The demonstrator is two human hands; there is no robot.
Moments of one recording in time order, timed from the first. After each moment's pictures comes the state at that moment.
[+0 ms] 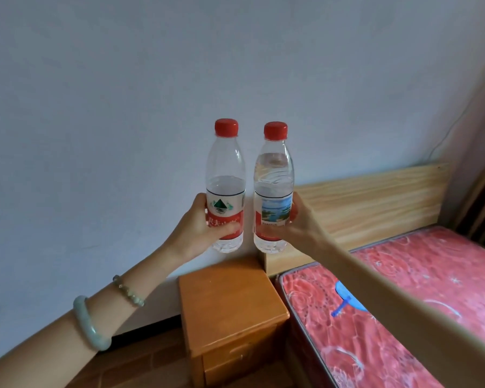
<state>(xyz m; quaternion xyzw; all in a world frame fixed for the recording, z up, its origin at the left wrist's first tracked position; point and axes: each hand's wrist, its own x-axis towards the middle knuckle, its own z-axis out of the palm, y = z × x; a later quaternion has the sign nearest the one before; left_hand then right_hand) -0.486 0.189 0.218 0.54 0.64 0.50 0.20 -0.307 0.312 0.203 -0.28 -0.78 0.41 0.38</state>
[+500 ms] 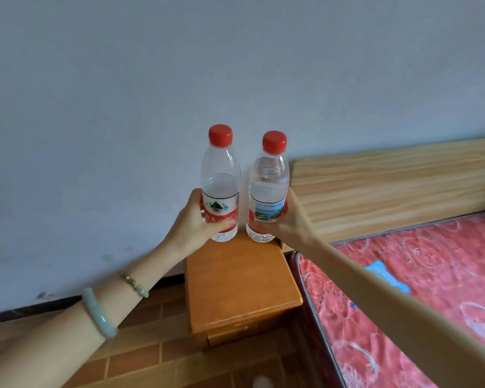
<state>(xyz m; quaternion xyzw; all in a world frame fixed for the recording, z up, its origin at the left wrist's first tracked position) -0.582 0.328 0.108 0.45 0.71 0.49 0.23 -0.415 0.458 0.104 -0.28 -0.77 0.49 0.30</state>
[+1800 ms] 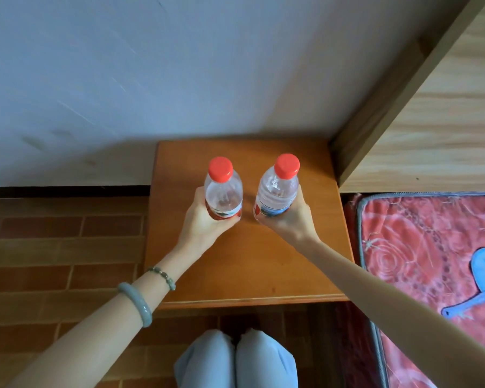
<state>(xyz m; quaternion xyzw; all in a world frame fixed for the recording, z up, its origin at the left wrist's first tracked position) -0.643 0.458 -0.399 0.29 0.78 0.50 0.23 -0.514 0.605 -0.392 -0.41 -0.77 0.48 0.13</state>
